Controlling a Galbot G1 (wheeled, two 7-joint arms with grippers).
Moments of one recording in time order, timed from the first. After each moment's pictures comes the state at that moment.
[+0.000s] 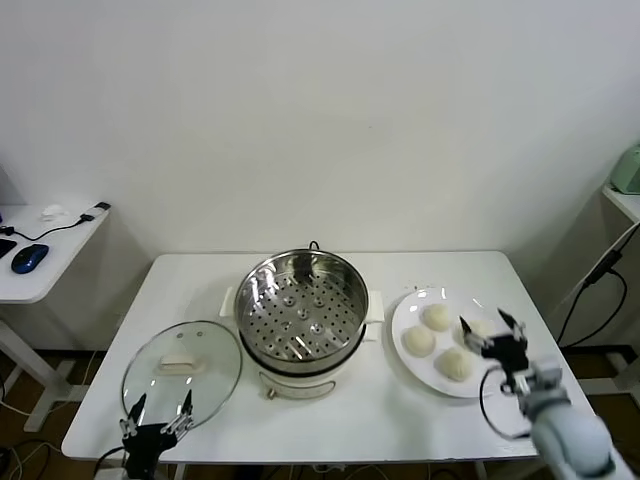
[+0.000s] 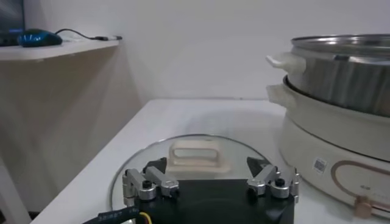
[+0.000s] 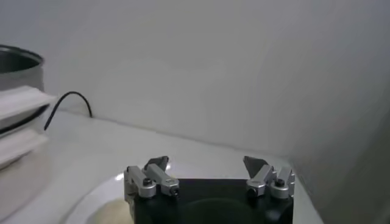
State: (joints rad) left arm 1.76 -1.46 -0.73 -2.00 -0.19 0.09 0.01; right arm -1.04 0.76 0.32 1.71 0.38 -0.29 -0.14
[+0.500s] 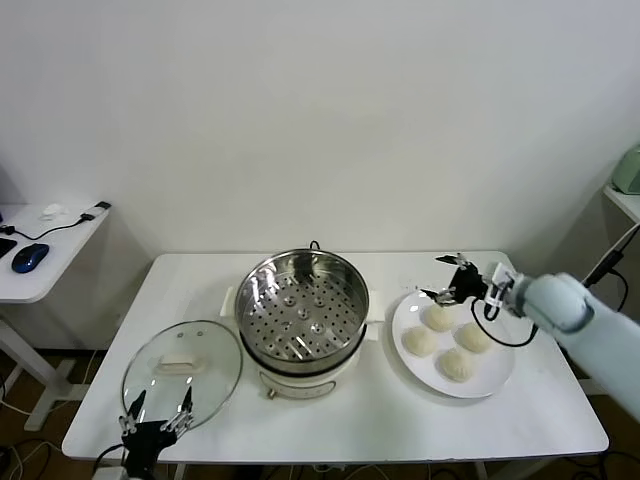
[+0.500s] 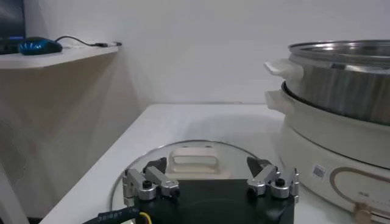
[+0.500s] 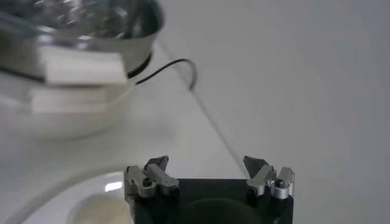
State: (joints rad) left arm 1.76 -1.46 -0.73 -2.00 -0.18 0.09 0.02; right arm -0.06 0.57 -0.66 1.34 0.32 -0.13 -0.78
